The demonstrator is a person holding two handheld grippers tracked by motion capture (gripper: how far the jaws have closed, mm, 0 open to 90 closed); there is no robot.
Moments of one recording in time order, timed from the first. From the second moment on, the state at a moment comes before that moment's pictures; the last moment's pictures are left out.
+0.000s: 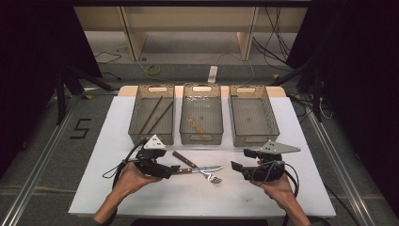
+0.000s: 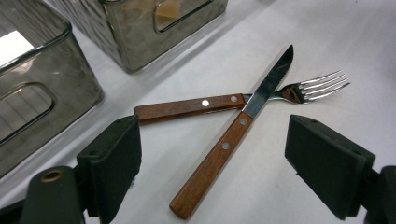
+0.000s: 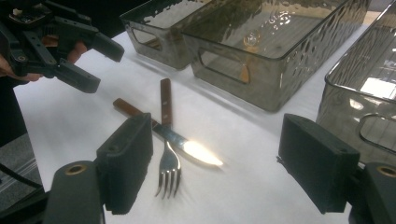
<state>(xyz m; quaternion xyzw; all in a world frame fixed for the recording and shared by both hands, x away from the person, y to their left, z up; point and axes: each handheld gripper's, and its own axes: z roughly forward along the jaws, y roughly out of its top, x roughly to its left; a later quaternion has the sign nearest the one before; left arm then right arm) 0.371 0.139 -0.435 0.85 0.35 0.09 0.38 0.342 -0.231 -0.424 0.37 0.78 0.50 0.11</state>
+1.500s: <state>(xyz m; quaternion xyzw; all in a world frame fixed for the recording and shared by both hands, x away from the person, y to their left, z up) 0.395 0.107 -0.455 0.94 0.28 0.05 0.20 0.325 -0.234 -0.431 0.37 0.79 0.48 0.10</state>
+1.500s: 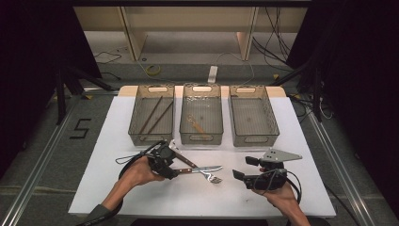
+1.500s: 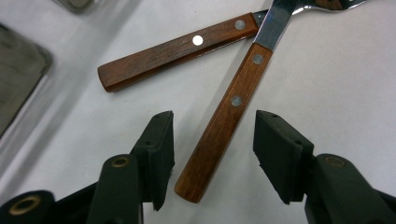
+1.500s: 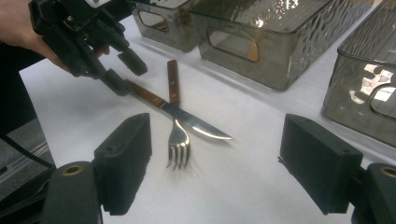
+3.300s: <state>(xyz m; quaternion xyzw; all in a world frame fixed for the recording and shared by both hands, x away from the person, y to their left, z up) 0.392 0.095 -0.458 0.96 0.23 0.04 0.18 0.324 -0.231 -0.429 0.35 0.80 0.48 0.09</state>
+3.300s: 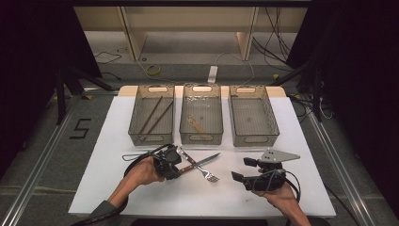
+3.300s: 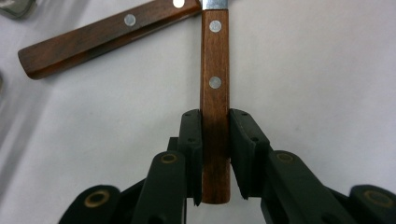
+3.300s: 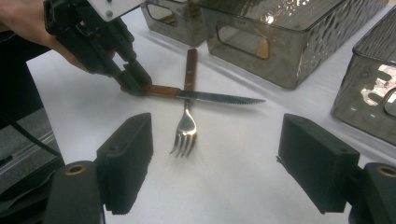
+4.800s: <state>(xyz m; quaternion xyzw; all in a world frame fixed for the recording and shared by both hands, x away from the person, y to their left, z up) 0.352 0.062 -0.425 0.96 0.18 -0.06 0.20 0.304 -0.138 -0.435 0.15 0.90 0.38 0.15</state>
